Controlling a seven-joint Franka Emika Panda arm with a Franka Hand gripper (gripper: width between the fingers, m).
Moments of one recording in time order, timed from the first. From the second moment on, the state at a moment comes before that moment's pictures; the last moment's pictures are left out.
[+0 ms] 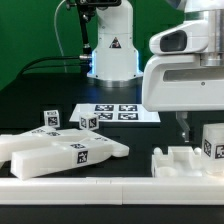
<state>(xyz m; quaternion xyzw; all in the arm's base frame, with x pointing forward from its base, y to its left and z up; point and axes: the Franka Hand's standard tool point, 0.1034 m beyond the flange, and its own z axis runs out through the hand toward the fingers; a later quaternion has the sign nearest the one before) 0.661 0.111 0.083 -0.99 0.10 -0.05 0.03</state>
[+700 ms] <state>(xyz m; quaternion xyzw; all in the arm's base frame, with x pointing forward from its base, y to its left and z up) 0.661 0.100 0.081 -0.90 0.43 -0.03 0.06</state>
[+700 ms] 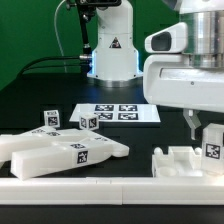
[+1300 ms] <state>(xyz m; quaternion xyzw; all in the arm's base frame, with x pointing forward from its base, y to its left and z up) 0.654 0.099 0.079 -0.81 0.58 0.00 0.08</state>
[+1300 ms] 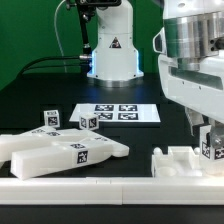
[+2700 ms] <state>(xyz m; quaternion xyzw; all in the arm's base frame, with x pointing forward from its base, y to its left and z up) 0.647 0.120 0.080 -0.98 0.18 -0.03 0.02</state>
